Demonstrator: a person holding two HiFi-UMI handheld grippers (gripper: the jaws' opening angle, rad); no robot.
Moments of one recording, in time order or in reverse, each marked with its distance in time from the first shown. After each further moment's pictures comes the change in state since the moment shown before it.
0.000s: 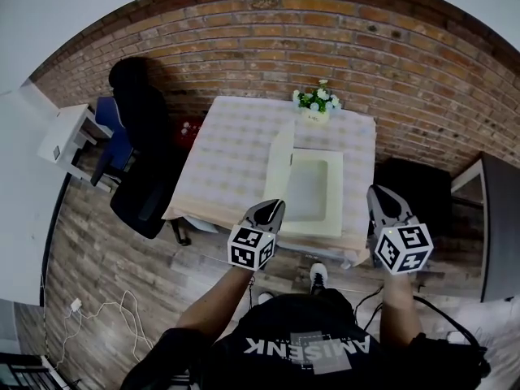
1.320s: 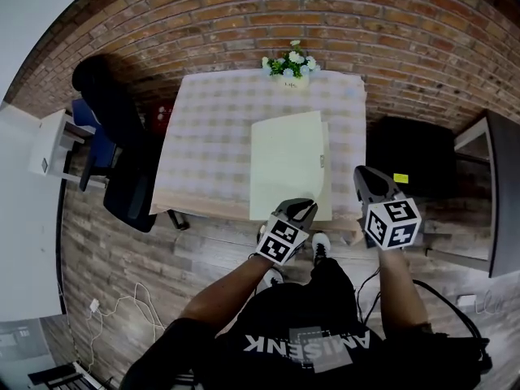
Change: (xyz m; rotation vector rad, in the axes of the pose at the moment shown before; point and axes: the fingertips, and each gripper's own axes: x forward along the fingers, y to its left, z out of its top) left arm 0.110 -0.120 -0.091 0.159 0.308 -0.314; right arm 0.053 -0.069 -0.093 0.103 0.171 -0.008
